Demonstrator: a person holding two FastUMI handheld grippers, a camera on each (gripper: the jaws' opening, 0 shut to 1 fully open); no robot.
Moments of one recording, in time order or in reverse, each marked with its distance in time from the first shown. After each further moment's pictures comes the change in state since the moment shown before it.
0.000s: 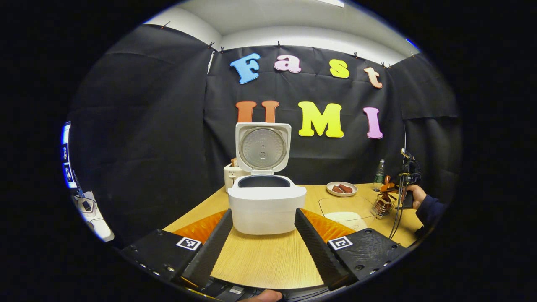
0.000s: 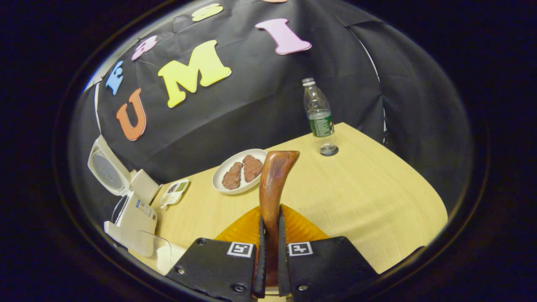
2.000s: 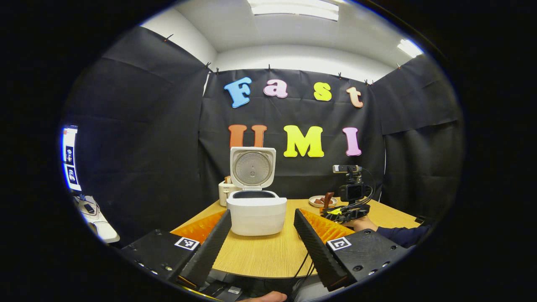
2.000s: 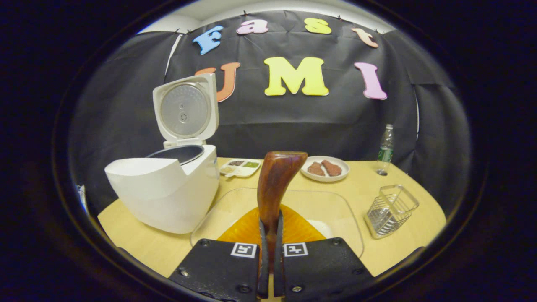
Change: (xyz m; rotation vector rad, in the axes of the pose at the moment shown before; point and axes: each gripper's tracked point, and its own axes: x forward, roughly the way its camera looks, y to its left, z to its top) left arm -0.105 -0.007 0.025 -0.011 -0.131 -0.097; right arm -0.090 0.260 -0.158 -0.386 -0.112 0.143
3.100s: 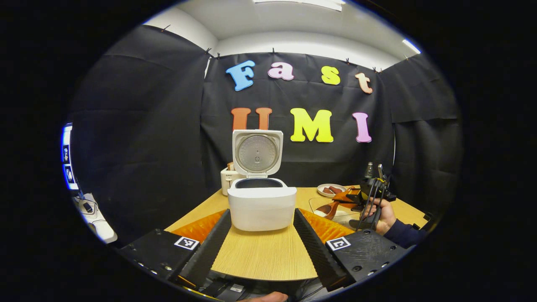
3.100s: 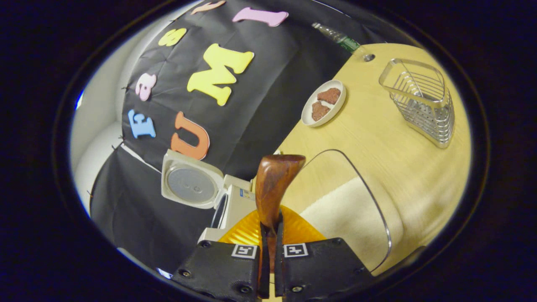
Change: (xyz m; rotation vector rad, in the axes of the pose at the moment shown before) left arm 0.062 0.007 -0.020 0.024 0.103 0.038; right arm 0.022 -0.041 0.020 0.962 0.119 0.334
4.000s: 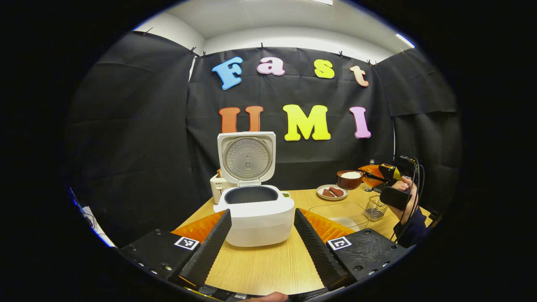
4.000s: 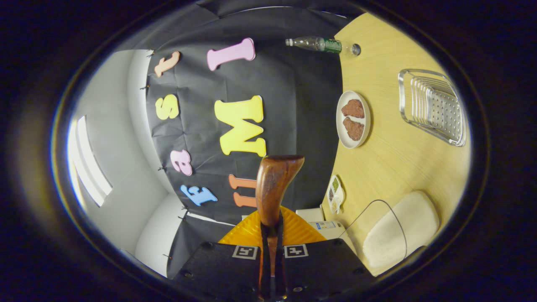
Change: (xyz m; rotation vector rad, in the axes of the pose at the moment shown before) left arm 0.063 -0.010 0.021 0.040 0.016 -0.034; right arm -0.038 0.081 0.112 0.376 -0.161 0.341
